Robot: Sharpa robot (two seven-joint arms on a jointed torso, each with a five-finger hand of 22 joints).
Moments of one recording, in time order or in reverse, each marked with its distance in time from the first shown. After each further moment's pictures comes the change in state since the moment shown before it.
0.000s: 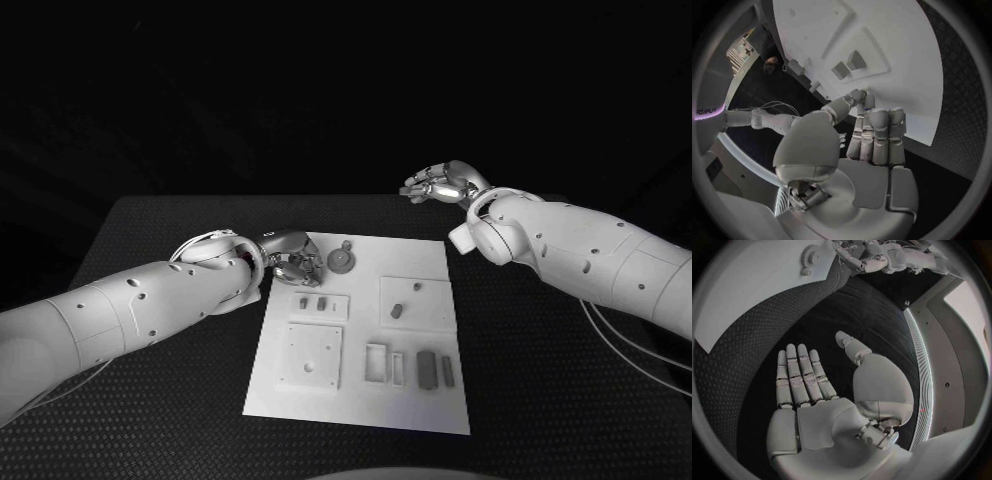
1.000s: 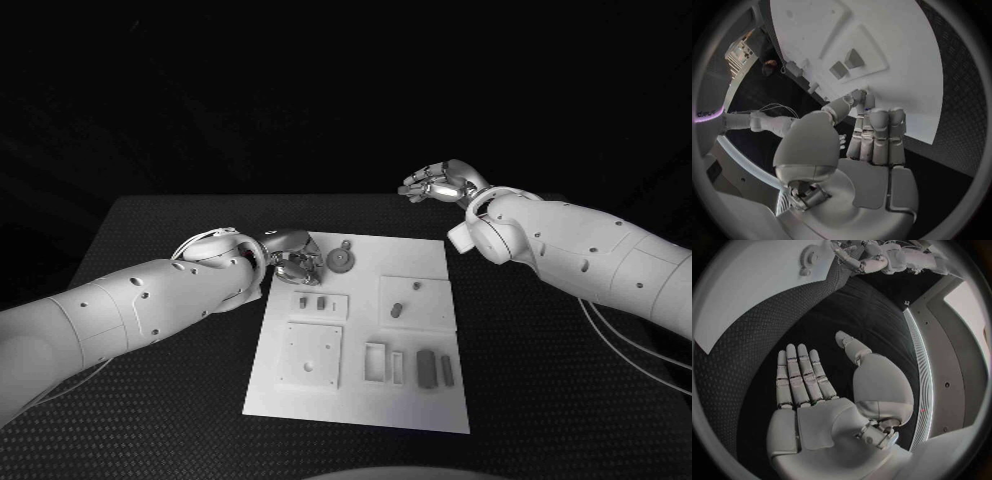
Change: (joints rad) left arm 0.003 0.013 0.001 -0.007 -0.027 0.004 -0.013; left_hand -0.004 0.001 0.001 -0.004 0.004 0.002 0.003 0.002 0.000 0.005 -0.002 -0.006 -0.001 0.002 0.002 0.000 -0.002 0.000 0.006 -0.002 0.000 -0.002; right arm 0.000 0.001 0.000 0.001 0.000 0.000 0.000; right_hand 0.000 0.000 0.000 0.000 0.000 0.000 0.000 0.003 -0.001 0.000 0.000 0.000 0.000 -0.003 0.003 0.000 -0.001 0.000 0.000 0.000 -0.004 0.002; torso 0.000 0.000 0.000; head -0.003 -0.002
